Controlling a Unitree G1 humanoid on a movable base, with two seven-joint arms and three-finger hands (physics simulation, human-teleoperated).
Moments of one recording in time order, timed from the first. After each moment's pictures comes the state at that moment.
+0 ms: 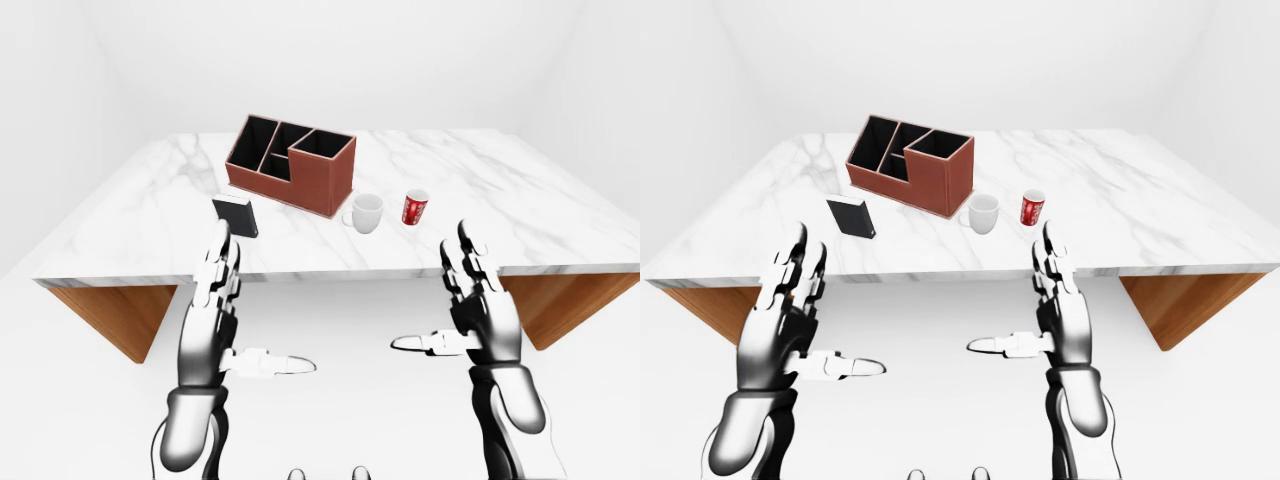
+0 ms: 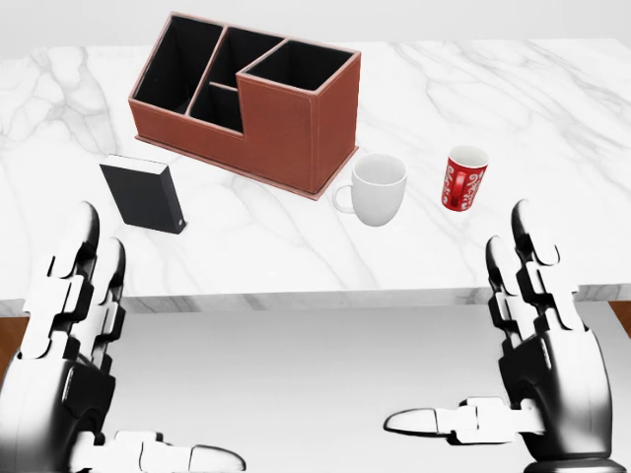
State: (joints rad) left arm 0.28 0.02 -0.09 -0.70 0.07 0.09 -0.06; right arm 0.22 0.00 -0.07 -0.56 0.06 0.09 0.11
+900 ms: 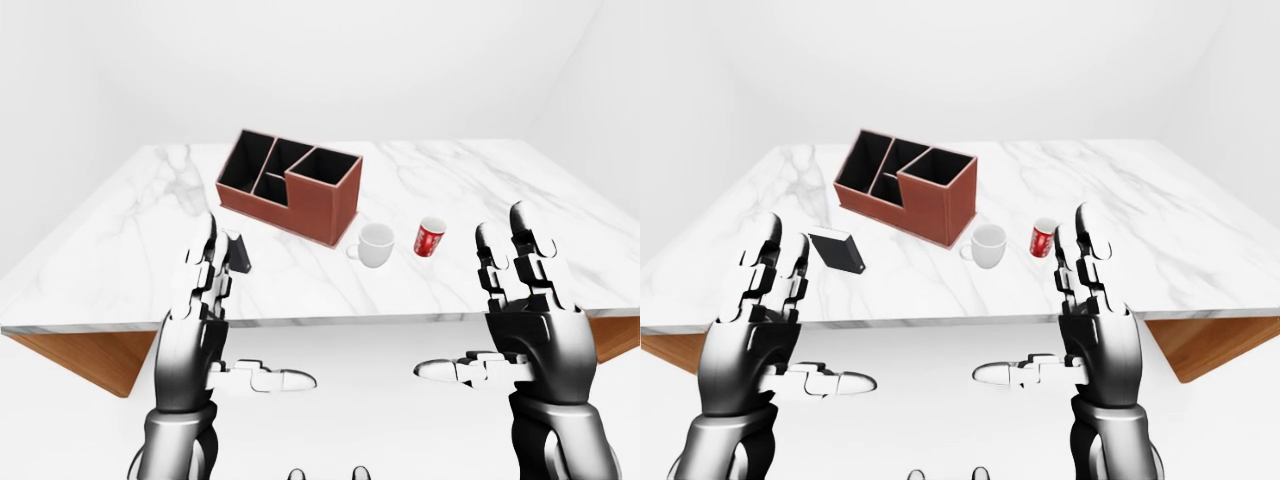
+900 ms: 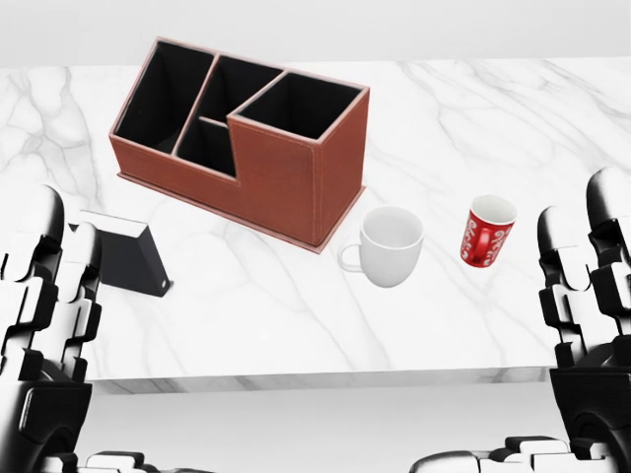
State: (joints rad) left arm 0.35 0.03 -0.10 -0.87 0.07 0.09 -0.07; right arm 0.34 0.04 -0.11 -0.89 0.10 0.09 0.19
